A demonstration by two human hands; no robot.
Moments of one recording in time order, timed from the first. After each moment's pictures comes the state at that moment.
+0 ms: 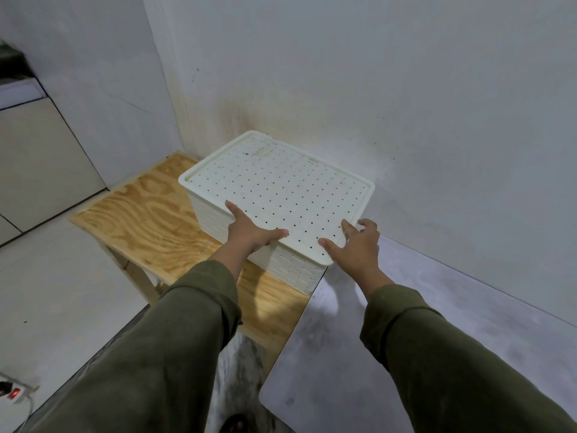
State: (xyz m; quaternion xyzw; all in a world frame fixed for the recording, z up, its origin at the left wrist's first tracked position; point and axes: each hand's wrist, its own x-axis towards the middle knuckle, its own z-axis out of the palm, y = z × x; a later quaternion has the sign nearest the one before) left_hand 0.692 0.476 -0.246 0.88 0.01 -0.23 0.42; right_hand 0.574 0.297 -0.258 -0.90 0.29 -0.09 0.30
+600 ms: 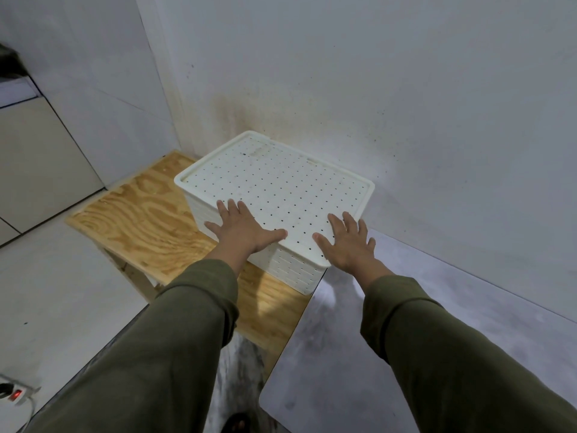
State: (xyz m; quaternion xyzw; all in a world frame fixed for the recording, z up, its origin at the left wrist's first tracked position) left_hand 0.696 0.471 -0.237 0.97 -0.11 -0.17 0.12; right_hand 0.589 0.294 -0.257 -0.94 0.25 0.07 0.23
